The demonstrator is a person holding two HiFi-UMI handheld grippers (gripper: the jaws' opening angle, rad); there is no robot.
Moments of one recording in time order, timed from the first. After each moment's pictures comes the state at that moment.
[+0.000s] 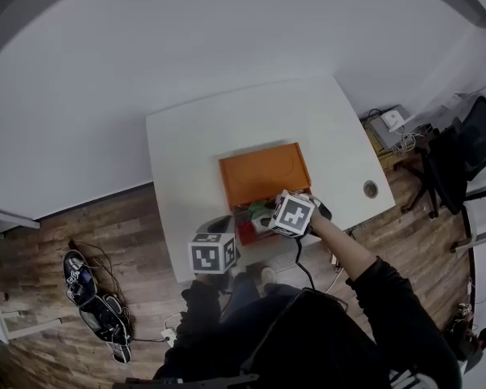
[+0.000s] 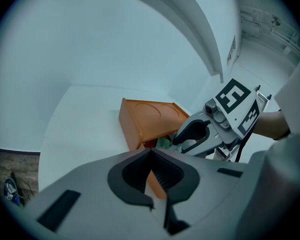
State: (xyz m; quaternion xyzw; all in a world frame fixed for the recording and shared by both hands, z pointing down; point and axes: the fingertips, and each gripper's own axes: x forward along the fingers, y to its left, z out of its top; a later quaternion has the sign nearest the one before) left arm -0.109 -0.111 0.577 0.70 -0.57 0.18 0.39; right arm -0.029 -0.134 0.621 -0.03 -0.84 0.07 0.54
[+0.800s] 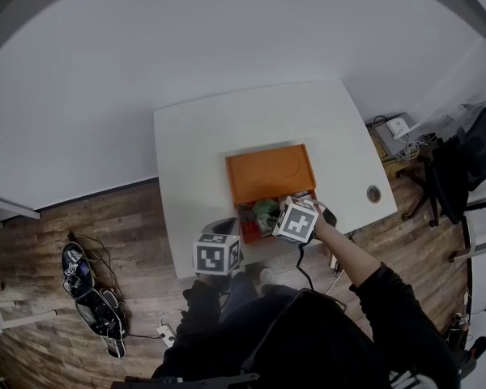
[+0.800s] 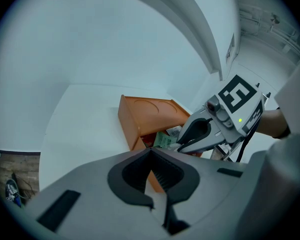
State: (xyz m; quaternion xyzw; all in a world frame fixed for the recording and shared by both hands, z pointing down) left arm -0.109 -0.099 0.581 0.70 -0.57 0.19 0.39; right arm -0.026 -0.119 0.619 -0.04 -0.82 0.03 0.57
